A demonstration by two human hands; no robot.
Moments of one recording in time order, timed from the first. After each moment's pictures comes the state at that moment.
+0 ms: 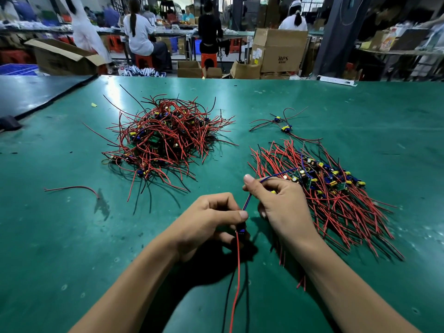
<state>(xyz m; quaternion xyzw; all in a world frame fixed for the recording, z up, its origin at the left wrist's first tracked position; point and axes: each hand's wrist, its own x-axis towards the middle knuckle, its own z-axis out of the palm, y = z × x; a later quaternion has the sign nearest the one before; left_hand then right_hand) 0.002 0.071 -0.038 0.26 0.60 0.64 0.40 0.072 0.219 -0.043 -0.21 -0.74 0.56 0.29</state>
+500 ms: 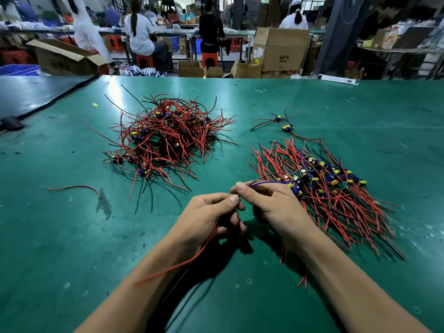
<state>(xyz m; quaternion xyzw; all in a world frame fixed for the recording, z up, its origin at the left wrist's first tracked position) -0.001 0.079 -0.053 0.22 0.56 0.71 0.37 0.074 0.217 -0.046 -0.14 -0.69 0.69 0.15</state>
